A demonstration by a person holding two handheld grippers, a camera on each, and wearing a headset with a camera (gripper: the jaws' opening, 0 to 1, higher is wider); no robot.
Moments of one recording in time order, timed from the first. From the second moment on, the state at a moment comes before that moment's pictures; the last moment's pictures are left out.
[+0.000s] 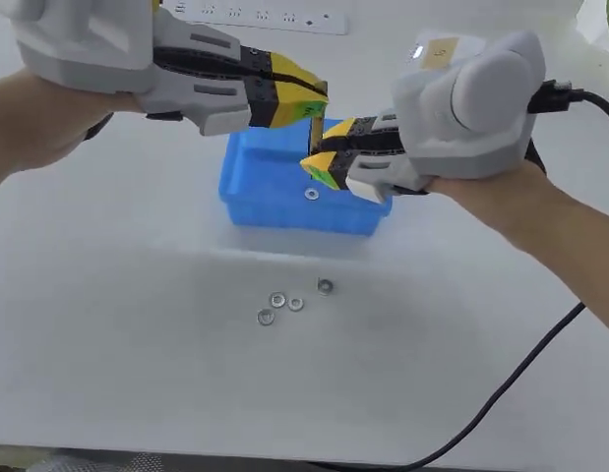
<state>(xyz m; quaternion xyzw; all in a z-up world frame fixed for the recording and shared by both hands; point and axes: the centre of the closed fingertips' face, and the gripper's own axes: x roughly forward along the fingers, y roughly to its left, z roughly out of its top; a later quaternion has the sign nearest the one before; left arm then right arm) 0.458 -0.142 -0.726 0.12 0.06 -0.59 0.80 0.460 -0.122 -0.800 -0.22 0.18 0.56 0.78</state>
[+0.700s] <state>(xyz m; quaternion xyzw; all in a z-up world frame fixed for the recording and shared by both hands) 0.381 -0.161 -0.733 0.09 0.07 -0.61 0.78 0.388 -0.135 -0.816 -0.22 0.20 0.58 0.76</state>
